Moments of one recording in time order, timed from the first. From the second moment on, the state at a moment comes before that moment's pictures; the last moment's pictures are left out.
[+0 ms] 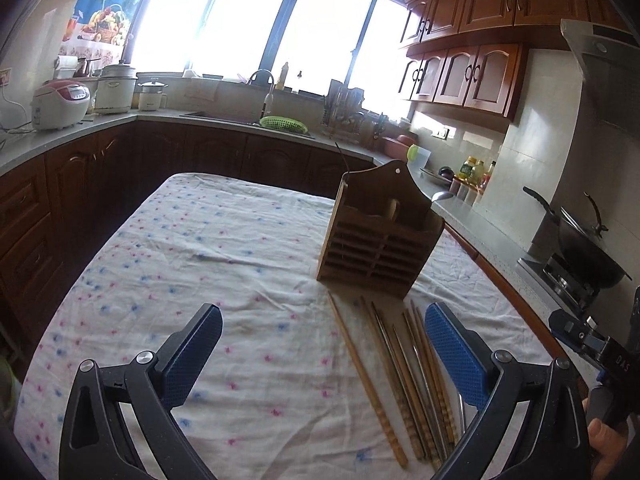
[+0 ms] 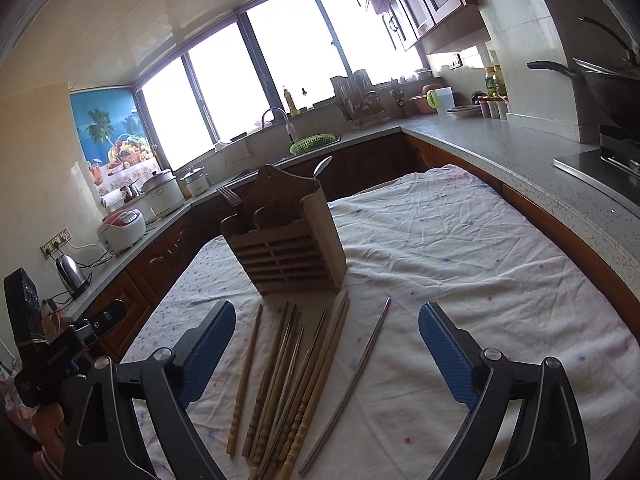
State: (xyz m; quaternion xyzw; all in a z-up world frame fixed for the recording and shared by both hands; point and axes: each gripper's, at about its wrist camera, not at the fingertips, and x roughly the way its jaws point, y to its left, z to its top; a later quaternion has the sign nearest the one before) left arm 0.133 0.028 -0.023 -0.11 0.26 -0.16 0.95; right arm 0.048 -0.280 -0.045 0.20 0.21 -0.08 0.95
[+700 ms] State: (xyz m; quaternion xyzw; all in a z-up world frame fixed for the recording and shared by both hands) left arm 0.131 0.004 -0.025 -0.07 0.30 -0.15 0.94; right arm 0.034 -0.273 -0.062 0.19 0.24 -0.09 0.95
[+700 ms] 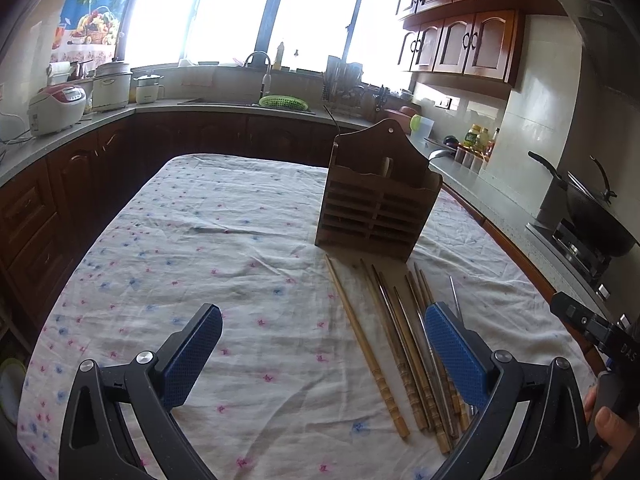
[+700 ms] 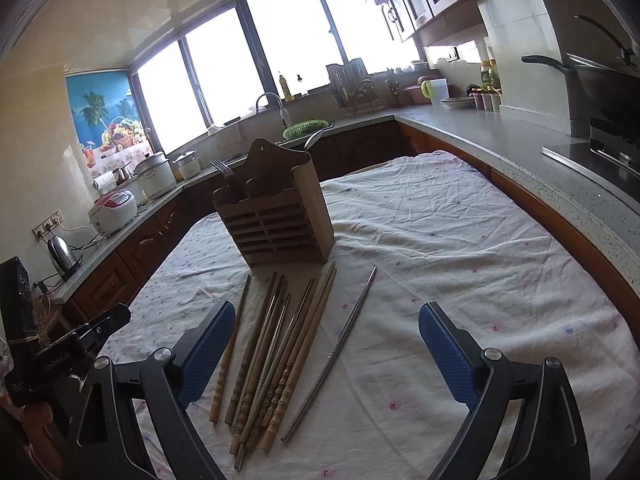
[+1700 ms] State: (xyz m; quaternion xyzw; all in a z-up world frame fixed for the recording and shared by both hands) left arm 0.309 -0.065 -0.070 -0.04 0.45 -0.19 0.87; right arm 0.202 -0.300 -0.108 0.19 0.37 -0.06 0.91
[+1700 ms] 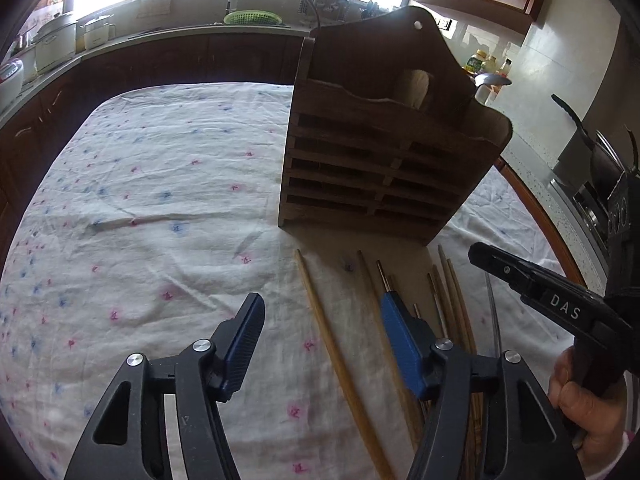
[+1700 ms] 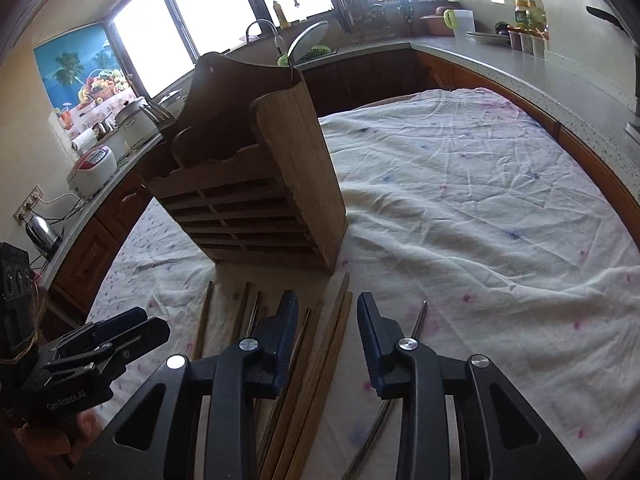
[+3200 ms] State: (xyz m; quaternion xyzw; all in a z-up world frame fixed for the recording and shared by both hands) left arm 0.207 0.008 0.014 -0.09 0.31 -0.26 0.91; right arm 0.110 -0.270 0.027 0.20 0.22 0.01 0.96
